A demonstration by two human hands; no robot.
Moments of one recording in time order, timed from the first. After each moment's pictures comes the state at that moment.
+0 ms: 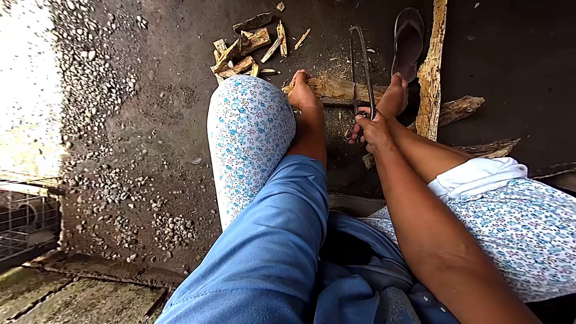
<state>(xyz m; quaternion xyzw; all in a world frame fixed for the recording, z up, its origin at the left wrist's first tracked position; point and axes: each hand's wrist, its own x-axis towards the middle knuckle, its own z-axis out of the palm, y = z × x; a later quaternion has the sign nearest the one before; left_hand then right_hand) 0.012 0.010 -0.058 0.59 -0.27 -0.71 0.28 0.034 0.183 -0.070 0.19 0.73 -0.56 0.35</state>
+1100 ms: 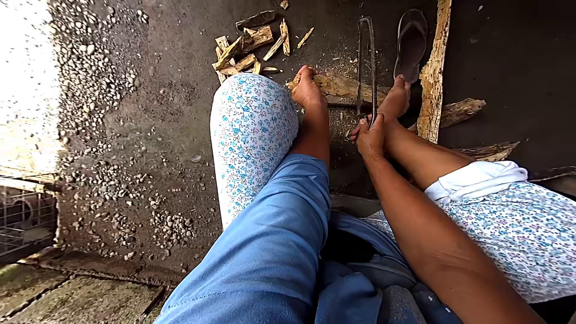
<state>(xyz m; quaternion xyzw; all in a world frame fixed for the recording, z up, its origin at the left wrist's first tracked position) 0.005 0.007 -0.059 0.56 -0.27 -0.72 0.30 0.061 0.178 -0.088 0.09 0.85 -0.47 0.21</state>
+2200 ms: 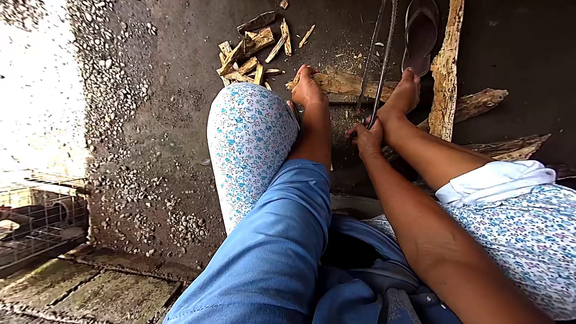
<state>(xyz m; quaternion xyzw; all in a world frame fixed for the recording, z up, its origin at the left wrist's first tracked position) -0.001 0.004 -0.067 0.57 -0.29 -0.71 0.29 0.065 0.174 -0.125 0.16 0.77 -0.58 0.23</state>
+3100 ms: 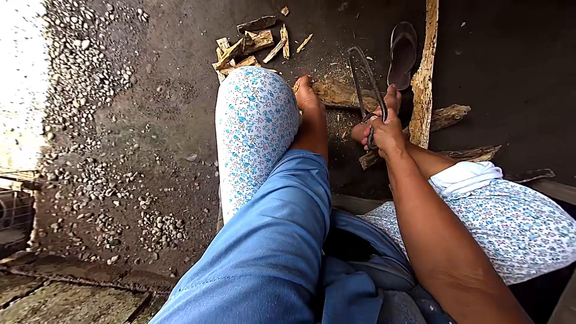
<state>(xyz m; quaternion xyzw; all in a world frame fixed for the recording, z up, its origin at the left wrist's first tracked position) 0.025 0.010 -0.044 0.64 -0.25 -0.70 0.21 0.041 0.188 -0.018 0.16 0.82 -0.45 0.32</state>
